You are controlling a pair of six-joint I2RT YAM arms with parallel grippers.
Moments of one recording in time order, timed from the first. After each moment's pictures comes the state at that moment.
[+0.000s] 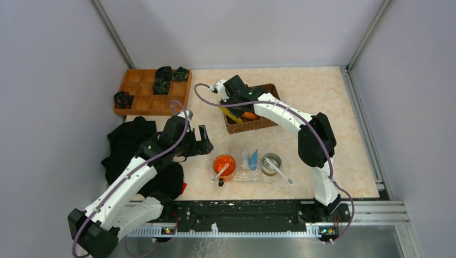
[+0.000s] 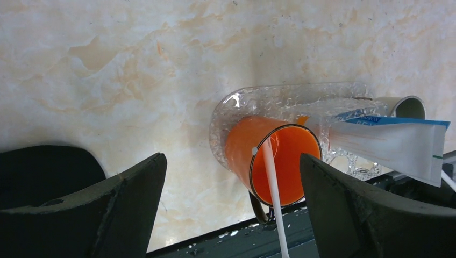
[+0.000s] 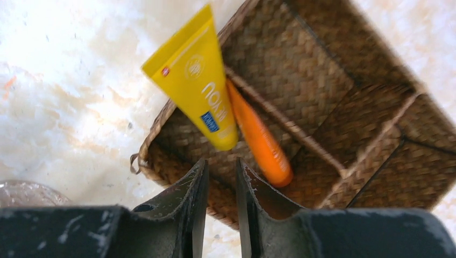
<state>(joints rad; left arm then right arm) -0.59 0.91 0.84 -0.70 -0.07 -0.59 0.75 2.06 1.80 -0.67 0.10 -0.24</state>
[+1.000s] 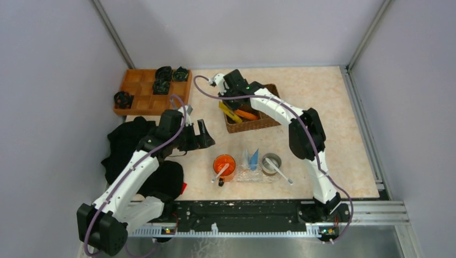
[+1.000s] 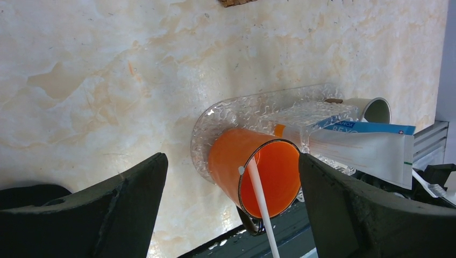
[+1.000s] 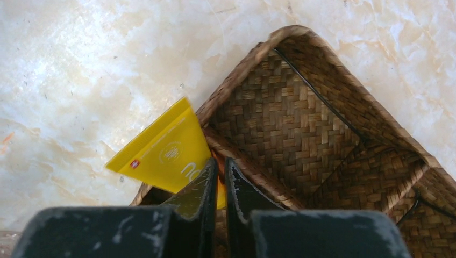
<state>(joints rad) -0.39 0.99 0.80 -0.56 0.22 -0.51 0.69 2.22 1.99 -0.61 -0.02 -0.25</state>
